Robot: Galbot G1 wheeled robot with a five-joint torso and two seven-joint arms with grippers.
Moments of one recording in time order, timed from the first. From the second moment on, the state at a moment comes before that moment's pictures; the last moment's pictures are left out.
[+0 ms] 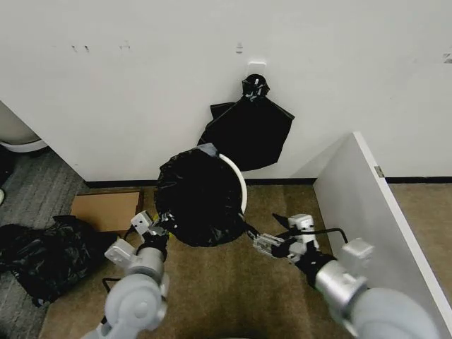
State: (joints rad) left arm 1.24 -1.08 -0.33 -2.19 -1.35 0.09 -0.58; right arm -1.41 0.89 0.49 2.48 1.13 -0.46 0.07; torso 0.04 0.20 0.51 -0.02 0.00
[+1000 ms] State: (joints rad) left arm 1.25 -1.03 -0.43 -2.10 -1.65 0.30 -0.36; right arm -1.45 0.98 0.43 2.29 1.22 -0.40 -0.22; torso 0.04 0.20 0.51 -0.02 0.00
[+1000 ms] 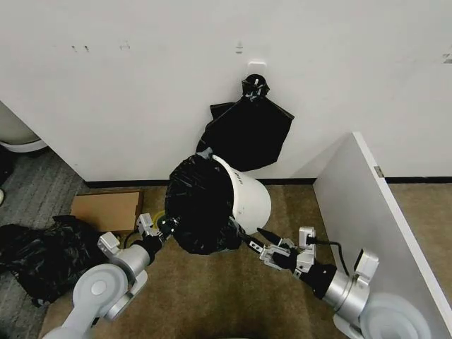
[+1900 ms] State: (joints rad) left arm 1.23 -1.06 -0.41 -2.09 -1.62 0.28 -0.38; right arm -1.45 1.00 0.42 2.31 1.26 -0.38 -0.19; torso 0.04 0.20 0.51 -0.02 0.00
